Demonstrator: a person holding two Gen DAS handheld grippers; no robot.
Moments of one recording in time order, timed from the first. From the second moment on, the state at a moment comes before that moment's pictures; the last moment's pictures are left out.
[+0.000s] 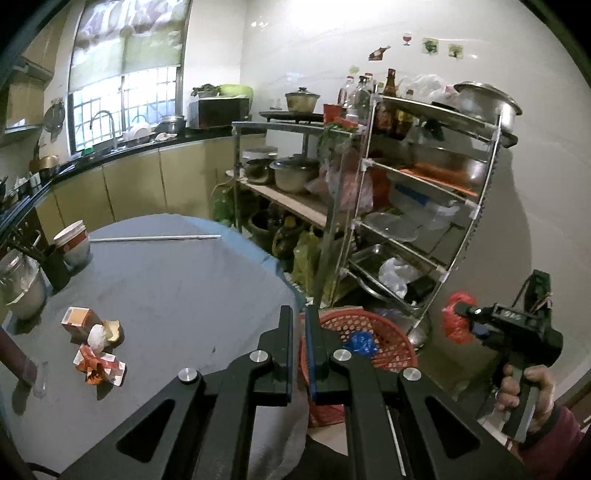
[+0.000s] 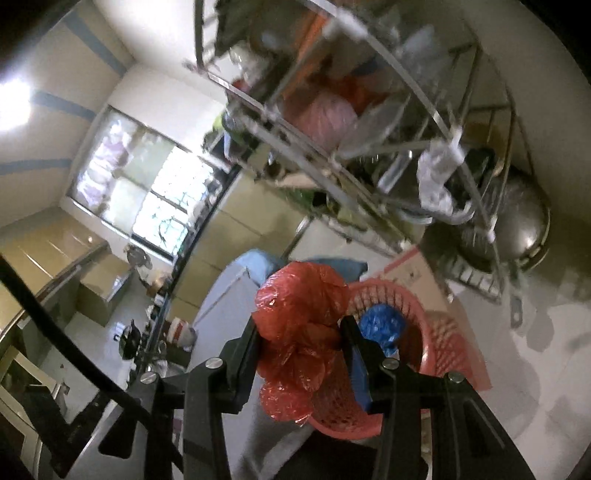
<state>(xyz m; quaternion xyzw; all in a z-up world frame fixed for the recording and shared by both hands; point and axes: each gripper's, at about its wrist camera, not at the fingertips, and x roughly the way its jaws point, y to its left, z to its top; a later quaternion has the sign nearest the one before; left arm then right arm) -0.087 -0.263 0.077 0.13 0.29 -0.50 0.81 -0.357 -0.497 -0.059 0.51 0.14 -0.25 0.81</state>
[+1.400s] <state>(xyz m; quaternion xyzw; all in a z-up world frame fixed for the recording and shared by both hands) 0.147 -0.087 -0.045 -0.02 0.46 -0.29 0.84 0.106 -0.324 -0.100 0.42 0.39 0.04 0.82</state>
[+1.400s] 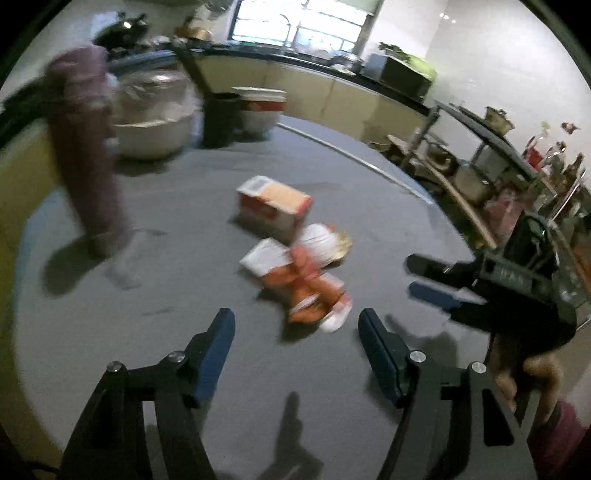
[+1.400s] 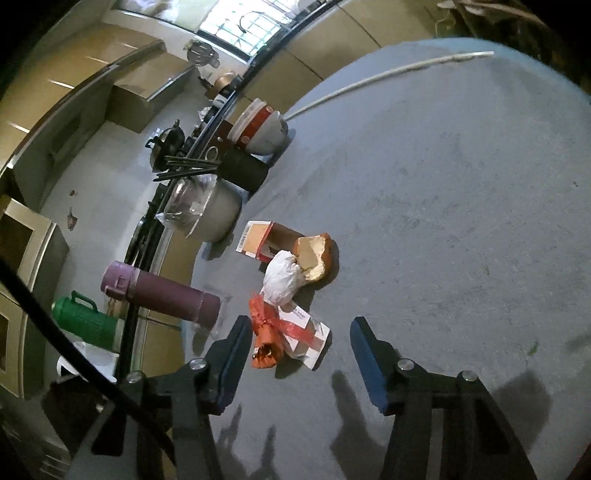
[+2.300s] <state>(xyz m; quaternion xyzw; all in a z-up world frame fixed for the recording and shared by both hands) 0.150 -0.055 -0.078 -0.08 0.52 -0.28 0.80 0.201 -0.277 -0.119 0.40 0.43 0.03 0.81</state>
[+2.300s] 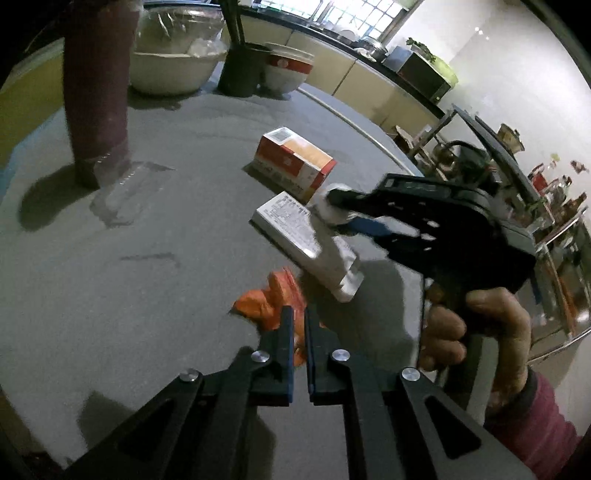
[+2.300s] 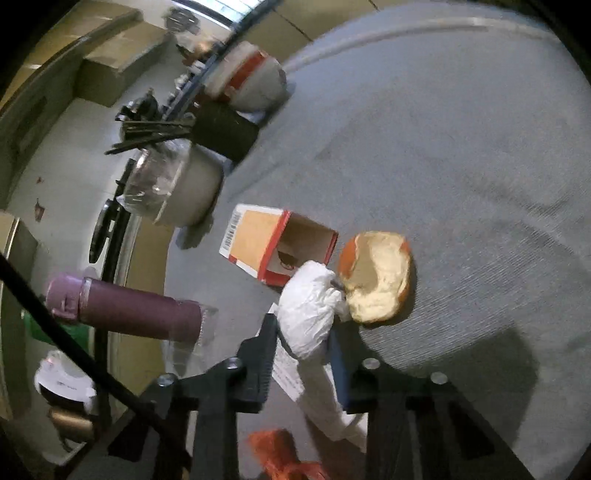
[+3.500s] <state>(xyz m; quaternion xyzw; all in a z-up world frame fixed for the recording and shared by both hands) 0.061 -0.102 -0.026 -0.01 0.44 -0.27 0.86 -0.051 -0.316 -0.046 0.27 0.30 0.02 0.91</state>
